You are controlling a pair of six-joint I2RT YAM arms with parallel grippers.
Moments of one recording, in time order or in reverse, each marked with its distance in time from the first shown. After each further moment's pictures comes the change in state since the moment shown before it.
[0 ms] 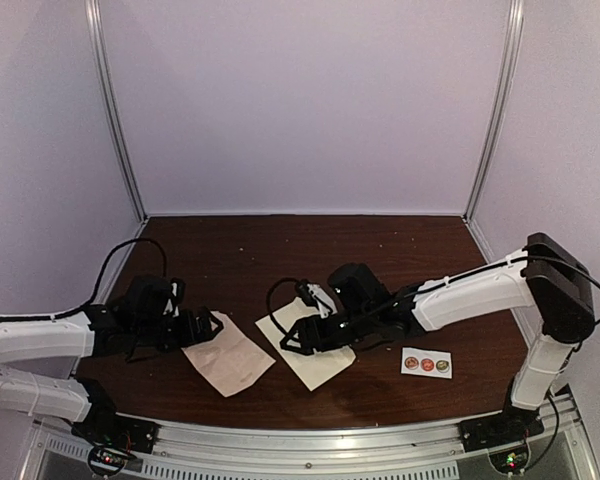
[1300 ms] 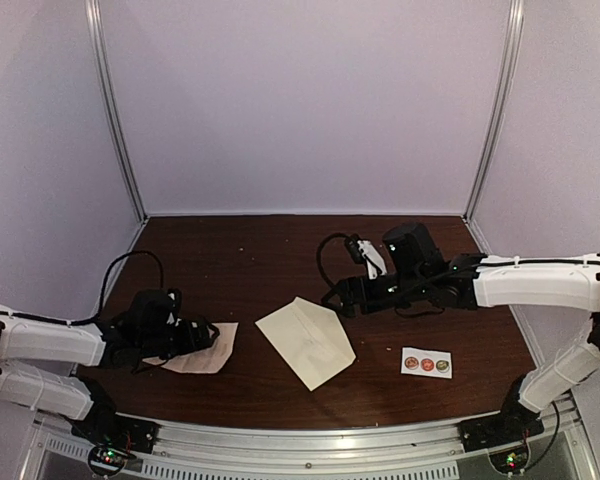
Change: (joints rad) left arm 0.036 0.076 -0.151 0.229 -0.067 -0.025; right arm -0.165 -0.313 -0.043 -0.232 0.122 -0.186
